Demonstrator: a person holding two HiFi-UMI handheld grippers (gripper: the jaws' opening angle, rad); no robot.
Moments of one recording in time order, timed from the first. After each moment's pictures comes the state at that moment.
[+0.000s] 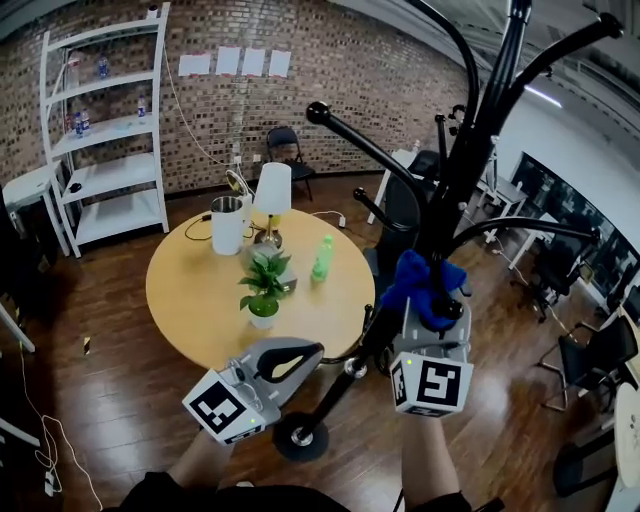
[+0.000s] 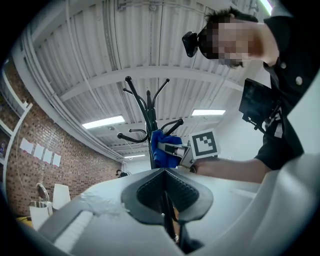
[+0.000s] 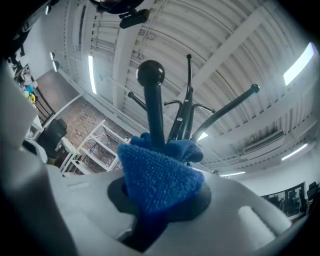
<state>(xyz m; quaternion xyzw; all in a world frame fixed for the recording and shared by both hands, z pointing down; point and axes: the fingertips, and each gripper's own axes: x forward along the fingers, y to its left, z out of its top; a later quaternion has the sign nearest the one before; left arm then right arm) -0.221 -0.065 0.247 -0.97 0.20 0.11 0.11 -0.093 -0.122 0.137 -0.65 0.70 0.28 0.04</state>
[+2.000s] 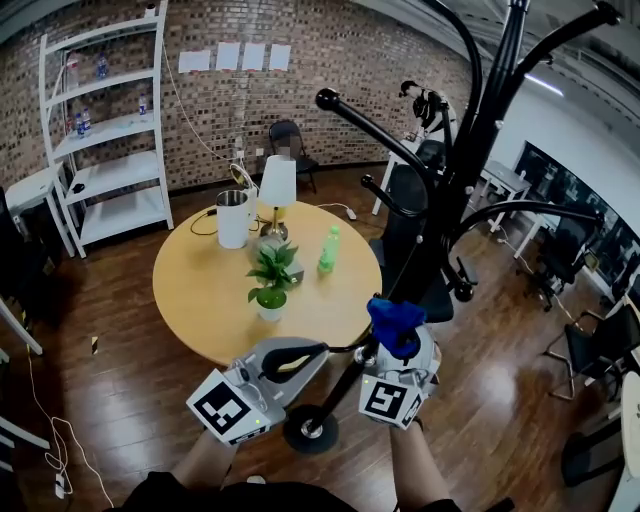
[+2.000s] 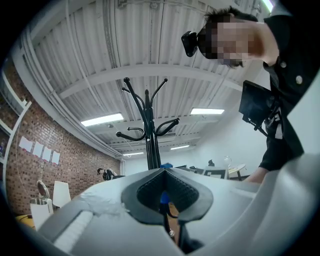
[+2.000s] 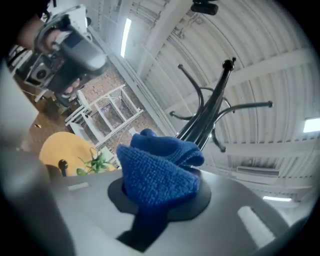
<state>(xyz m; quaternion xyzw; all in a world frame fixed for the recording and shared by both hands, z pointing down) -0.230 -0.048 0.255 -0.97 0.19 0.10 0.11 -0.104 -0.125 0.266 -0.68 0.62 0.36 -0.16</state>
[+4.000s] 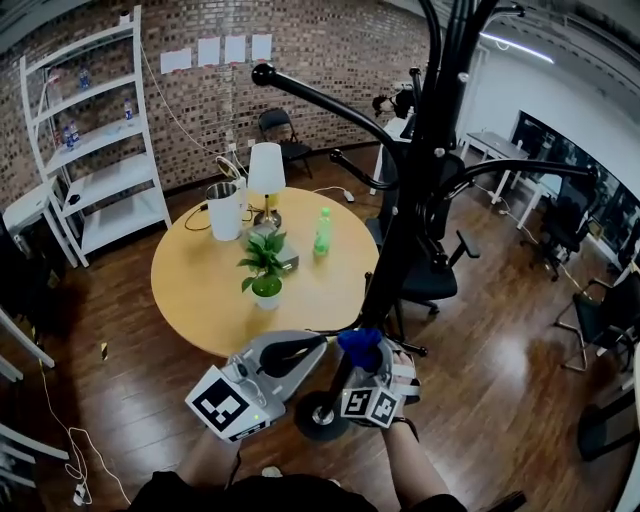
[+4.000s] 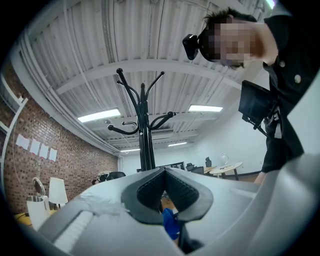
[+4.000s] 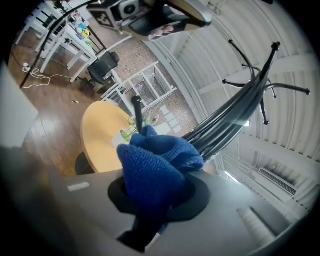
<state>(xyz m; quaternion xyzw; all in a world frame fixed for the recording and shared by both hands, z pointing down) -0.208 -0.042 0.266 -0.98 0.18 0.08 0.10 -0.106 -0.133 0.446 -0.59 0.66 0.29 -0.35</state>
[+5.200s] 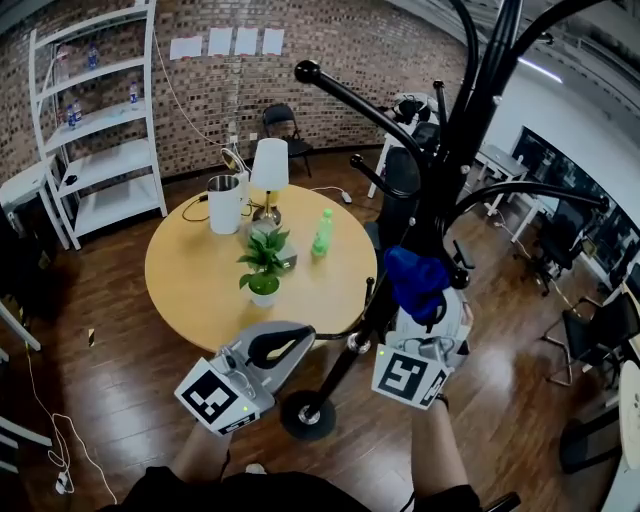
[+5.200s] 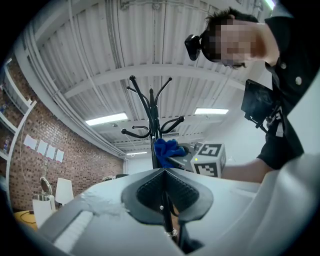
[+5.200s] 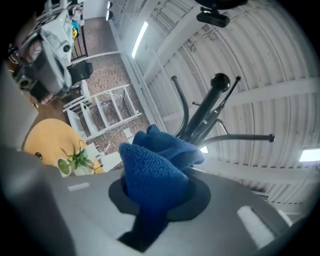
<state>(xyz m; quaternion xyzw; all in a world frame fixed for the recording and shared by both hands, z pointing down) -0.233 -0.065 0.262 -0.97 0.21 0.10 0.10 -0.094 -0.122 0.185 -0.67 0.57 0.43 -0.20</state>
